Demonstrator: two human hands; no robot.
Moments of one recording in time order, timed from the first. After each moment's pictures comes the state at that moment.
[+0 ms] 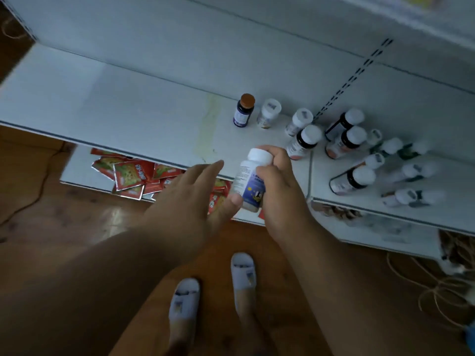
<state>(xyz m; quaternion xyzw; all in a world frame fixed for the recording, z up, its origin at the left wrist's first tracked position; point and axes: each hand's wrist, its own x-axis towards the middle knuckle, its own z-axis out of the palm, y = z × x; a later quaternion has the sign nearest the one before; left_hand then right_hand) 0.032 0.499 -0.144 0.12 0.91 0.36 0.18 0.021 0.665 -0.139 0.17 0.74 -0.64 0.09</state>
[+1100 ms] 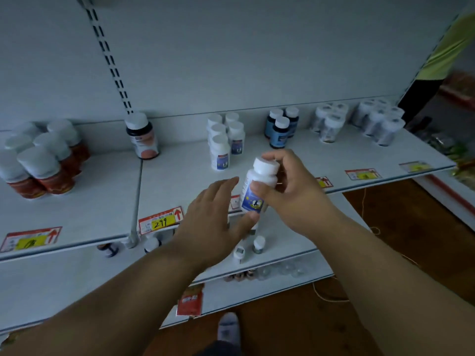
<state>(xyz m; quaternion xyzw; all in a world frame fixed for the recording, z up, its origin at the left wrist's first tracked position) 0.164 0.898 0.219 0.38 0.87 0.30 0.04 0.231 1.067 0.257 0.13 0.83 -0.52 -0.15</state>
